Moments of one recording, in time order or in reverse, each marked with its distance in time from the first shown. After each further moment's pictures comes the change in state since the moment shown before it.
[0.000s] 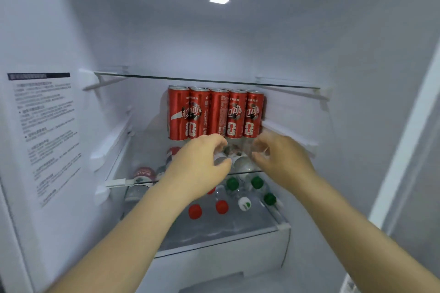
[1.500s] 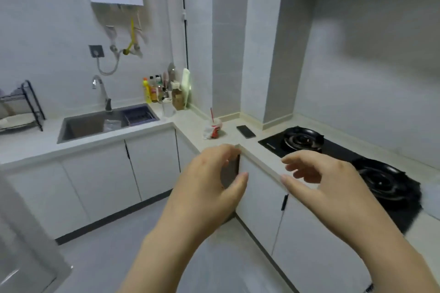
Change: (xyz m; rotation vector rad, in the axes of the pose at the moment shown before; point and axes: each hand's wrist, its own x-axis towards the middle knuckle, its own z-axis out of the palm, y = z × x) left_hand -0.416 0.599 0.170 -1.015 -1.058 1.320; right_hand -0.724 -0.023 -0.368 -0.656 0.699 1.678
